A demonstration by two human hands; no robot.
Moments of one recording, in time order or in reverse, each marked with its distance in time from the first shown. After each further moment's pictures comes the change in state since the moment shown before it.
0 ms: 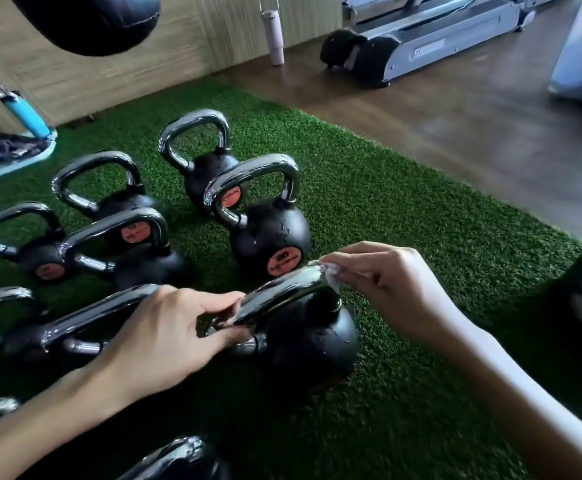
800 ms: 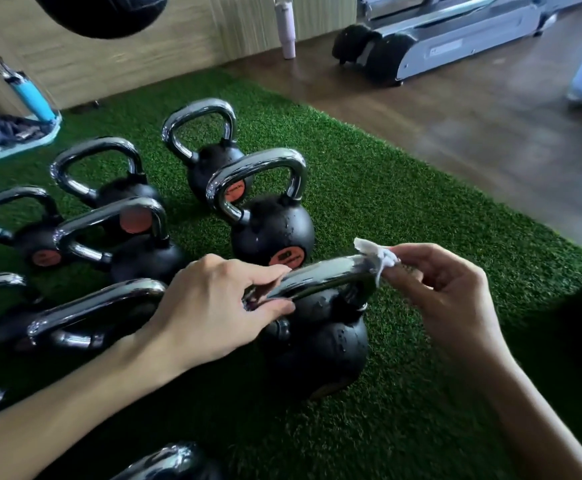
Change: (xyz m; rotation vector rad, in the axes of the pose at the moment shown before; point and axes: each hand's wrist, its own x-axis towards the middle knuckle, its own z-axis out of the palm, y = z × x) left_hand 0.033 0.028 0.015 0.038 0.094 0.037; right_hand -0.026 0.009 -0.010 0.545 0.277 0.398
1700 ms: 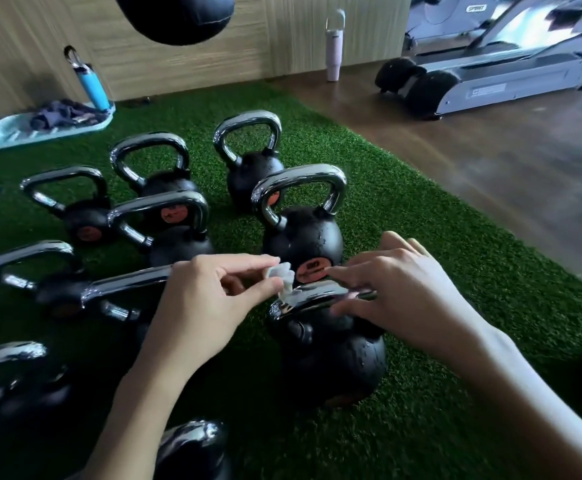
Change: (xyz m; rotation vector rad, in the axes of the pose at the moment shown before) left_hand -0.037 -0.012 -0.010 -0.385 0.374 -0.262; right_hand 0.035 -0.053 0.055 -1.173 -0.552 -0.525
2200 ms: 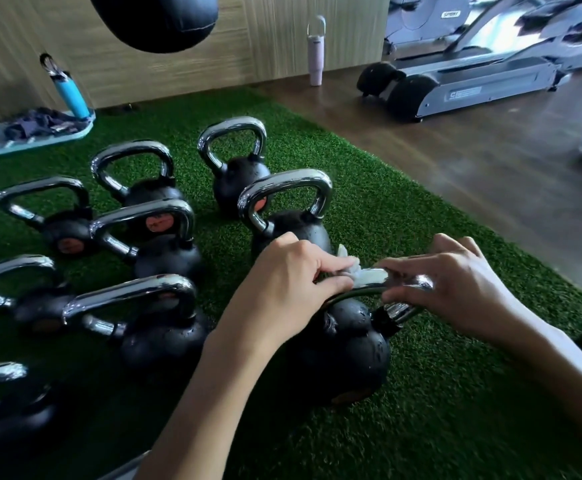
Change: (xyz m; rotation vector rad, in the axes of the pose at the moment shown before) left_hand 0.039 0.032 0.061 0.143 -0.219 0.281; right_hand -0.030 0.071 0.001 0.144 0.079 0.137
